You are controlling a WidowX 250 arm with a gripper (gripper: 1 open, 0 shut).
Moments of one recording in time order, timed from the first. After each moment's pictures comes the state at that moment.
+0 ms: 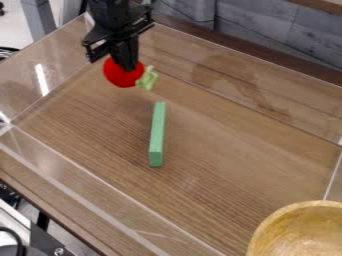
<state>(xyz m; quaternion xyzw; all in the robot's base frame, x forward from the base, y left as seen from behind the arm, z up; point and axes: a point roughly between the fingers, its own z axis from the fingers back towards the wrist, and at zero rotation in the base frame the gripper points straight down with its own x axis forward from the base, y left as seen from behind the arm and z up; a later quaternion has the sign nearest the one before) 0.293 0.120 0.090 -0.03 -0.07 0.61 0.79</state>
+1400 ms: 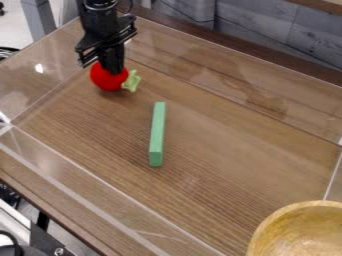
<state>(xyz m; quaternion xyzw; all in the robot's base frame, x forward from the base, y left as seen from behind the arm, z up) 0.305 0.157 0.062 0.00 -0.07 0.66 0.75</state>
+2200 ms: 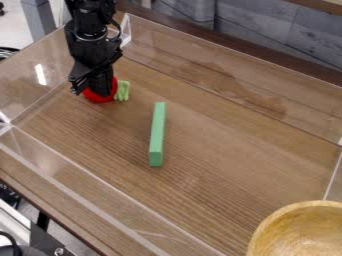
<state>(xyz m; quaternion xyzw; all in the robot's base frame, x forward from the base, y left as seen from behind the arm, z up) 0.280 0.158 0.031 0.02 -0.07 0.71 0.70</state>
